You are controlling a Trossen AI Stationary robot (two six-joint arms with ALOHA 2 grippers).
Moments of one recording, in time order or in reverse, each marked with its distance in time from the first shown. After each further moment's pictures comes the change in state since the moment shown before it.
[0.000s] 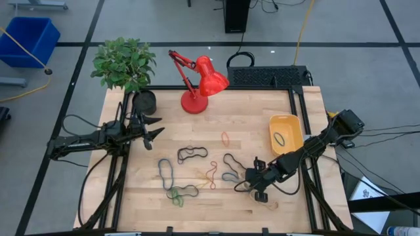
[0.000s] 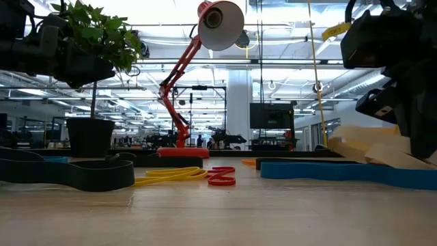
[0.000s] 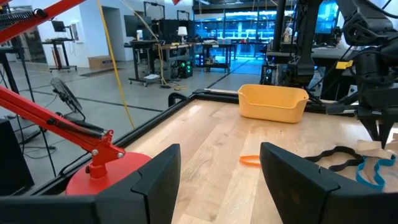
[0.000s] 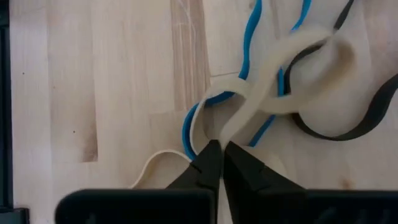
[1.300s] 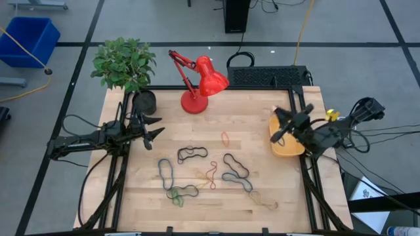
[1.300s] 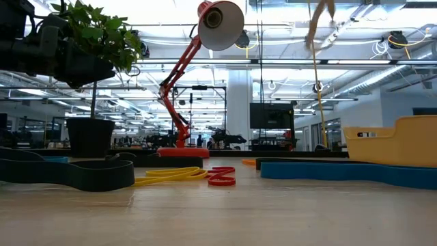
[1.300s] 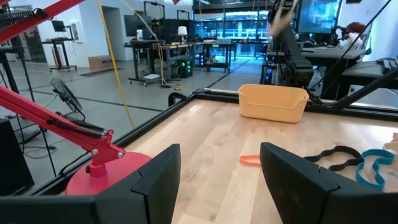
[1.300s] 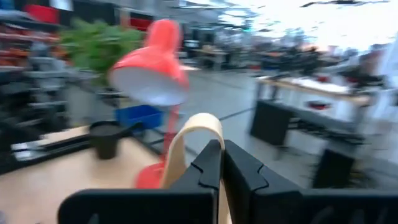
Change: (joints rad) left arm 0.000 0.000 0.000 -0.001 0.000 0.000; right arm 0.000 -0.727 0.058 0.240 1.406 -0.742
